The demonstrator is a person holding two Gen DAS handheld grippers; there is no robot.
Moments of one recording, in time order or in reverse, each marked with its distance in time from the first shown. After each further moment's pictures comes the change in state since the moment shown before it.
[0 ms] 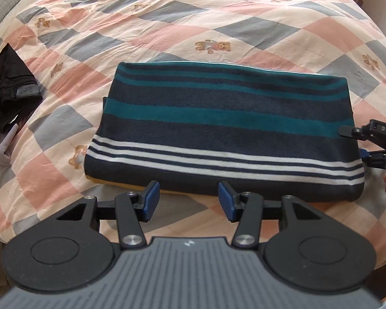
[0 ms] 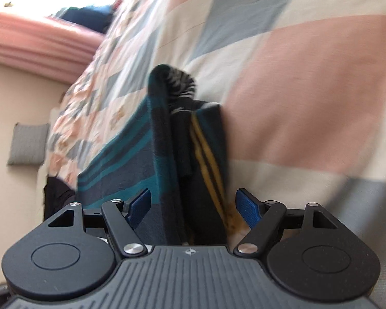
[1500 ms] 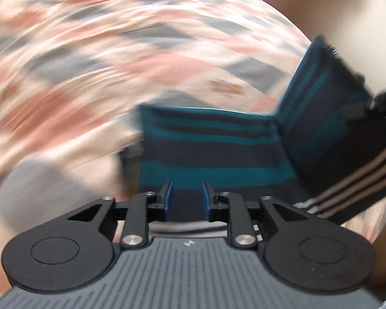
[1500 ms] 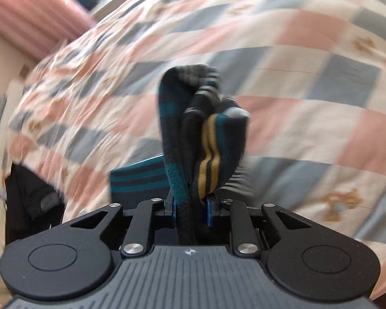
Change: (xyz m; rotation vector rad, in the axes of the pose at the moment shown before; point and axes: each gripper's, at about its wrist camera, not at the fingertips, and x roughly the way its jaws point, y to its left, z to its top) left arm 0.105 0.218 0.067 -0.007 -0.108 -0.468; right arm 0.086 0.359 -0.043 -0.165 -0.035 -0.444
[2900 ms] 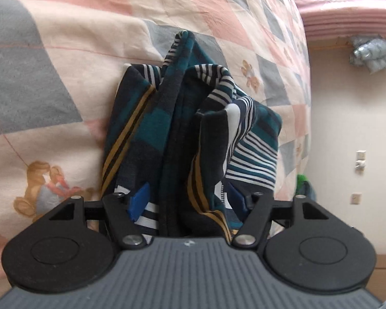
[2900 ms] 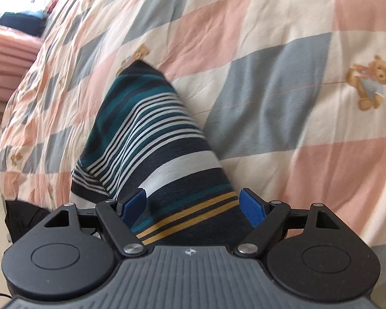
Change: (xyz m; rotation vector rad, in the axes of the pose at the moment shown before) left arm 0.086 0.082 -0.025 -0.581 0.259 -0.412; right arm 0.095 -0.091 -0.066 0.381 0.086 0.067
